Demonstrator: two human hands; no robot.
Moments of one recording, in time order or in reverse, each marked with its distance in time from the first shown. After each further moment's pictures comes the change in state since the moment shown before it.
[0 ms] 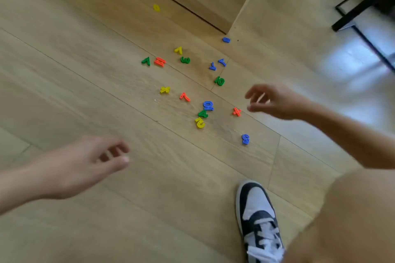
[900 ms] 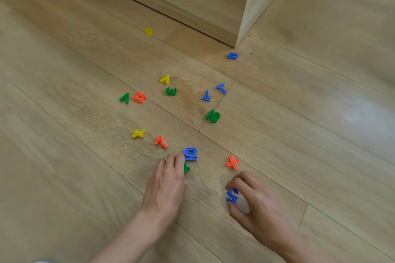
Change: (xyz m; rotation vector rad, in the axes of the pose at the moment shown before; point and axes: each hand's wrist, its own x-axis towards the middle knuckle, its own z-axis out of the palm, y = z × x) left_hand 0.232 0.143 0.164 0.540 0.363 -0.151; right_hand 0.044 0.125 0.123 0.272 0.231 -0.448
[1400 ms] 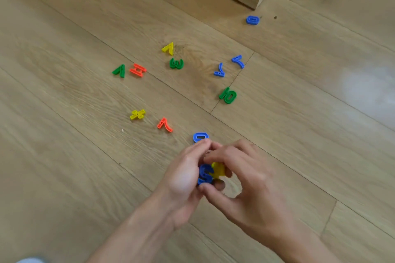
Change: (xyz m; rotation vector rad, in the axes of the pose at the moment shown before) left_hand 0.015 0.021 -0.037 -1.916 -0.558 -0.546; right_hand 0.057 -0.056 0.010 0.225 0.183 -0.126
